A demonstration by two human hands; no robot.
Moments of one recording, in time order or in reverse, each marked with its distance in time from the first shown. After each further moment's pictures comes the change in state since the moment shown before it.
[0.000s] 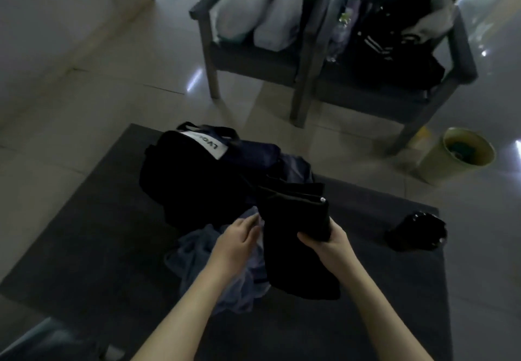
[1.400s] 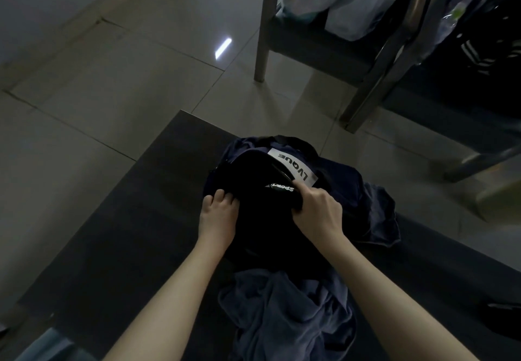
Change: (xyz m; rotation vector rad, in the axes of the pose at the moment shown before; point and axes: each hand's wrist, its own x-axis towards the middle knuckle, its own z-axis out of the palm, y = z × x) left_hand 0.131 -0.172 -0.171 0.896 0.127 -0.074; right_hand 0.186 -0.086 0.239 -1.041 0.053 -0.468
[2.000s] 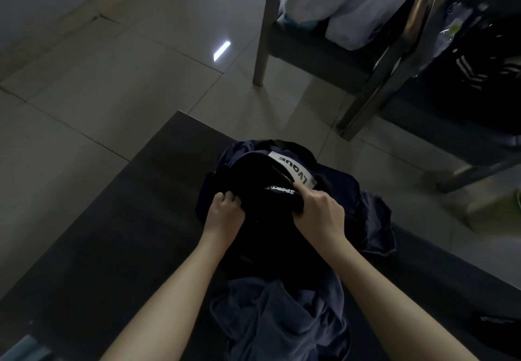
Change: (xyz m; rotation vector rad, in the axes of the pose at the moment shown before) left_hand 0.020 0.013 0.008 0.259 0.012 0.186; right_hand 0.009 0.003 0.000 -0.053 0.042 -0.024
